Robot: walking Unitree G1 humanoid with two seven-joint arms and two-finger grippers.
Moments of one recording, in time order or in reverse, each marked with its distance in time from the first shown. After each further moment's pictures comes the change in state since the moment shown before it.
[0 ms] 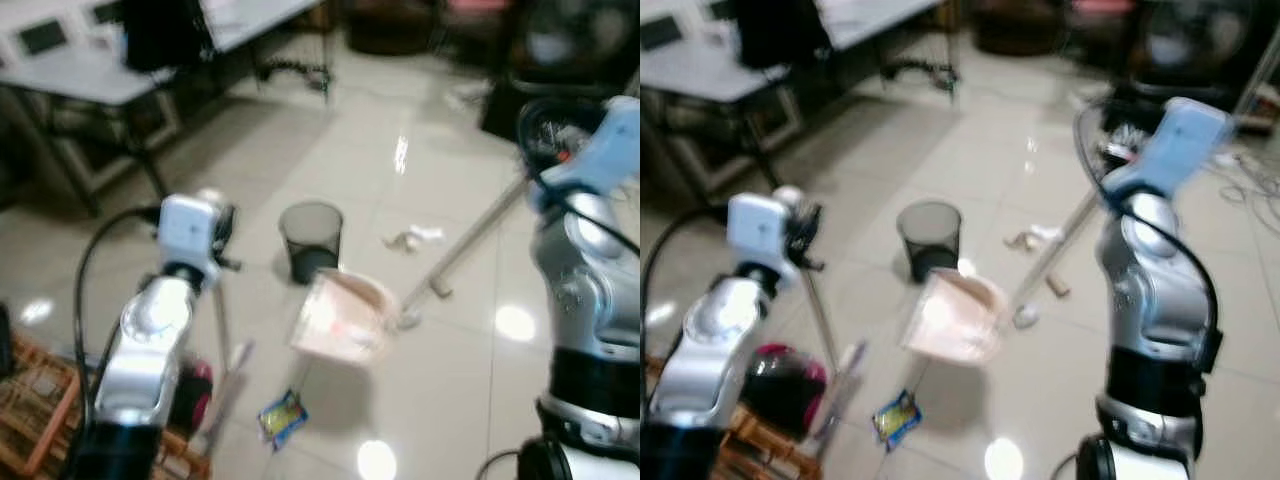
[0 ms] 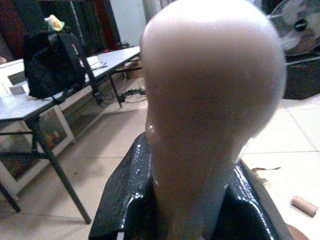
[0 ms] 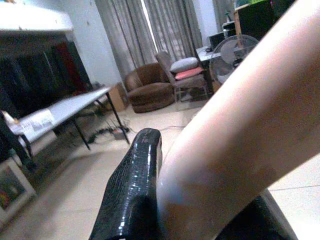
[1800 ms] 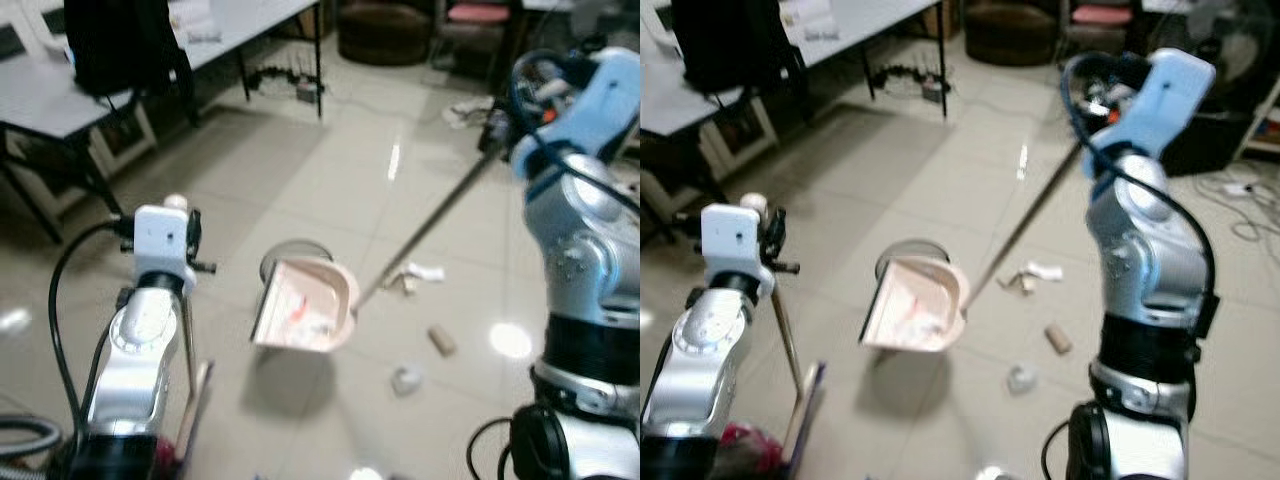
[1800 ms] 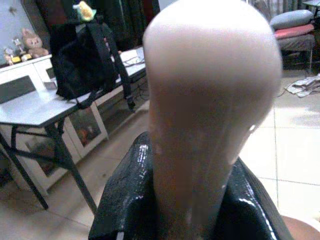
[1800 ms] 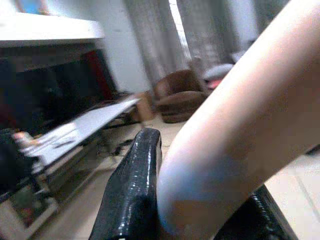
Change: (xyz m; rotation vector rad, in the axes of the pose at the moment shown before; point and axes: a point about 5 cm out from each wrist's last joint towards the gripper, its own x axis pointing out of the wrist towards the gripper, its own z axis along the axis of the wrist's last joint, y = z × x) left arm -0.008 0.006 -0.011 0.019 0.033 0.148; right arm 0.012 0.012 0.018 0.054 -0.011 0.076
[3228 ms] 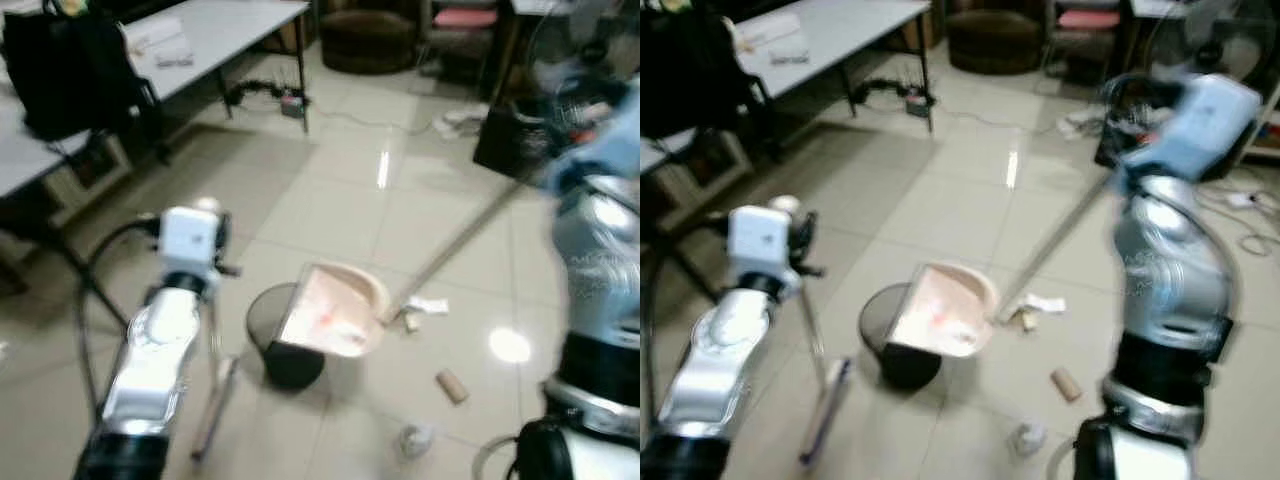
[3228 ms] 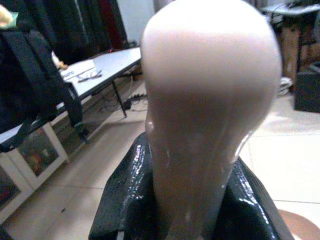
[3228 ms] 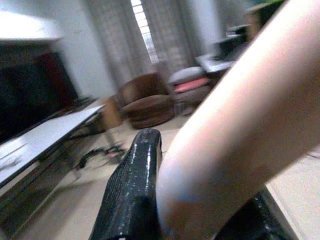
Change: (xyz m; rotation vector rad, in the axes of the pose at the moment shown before) left arm 0.000 -0.008 0.000 0.001 -0.002 -0.053; right arm -0.009 -0.003 -0.007 -0.035 0.011 -0.018
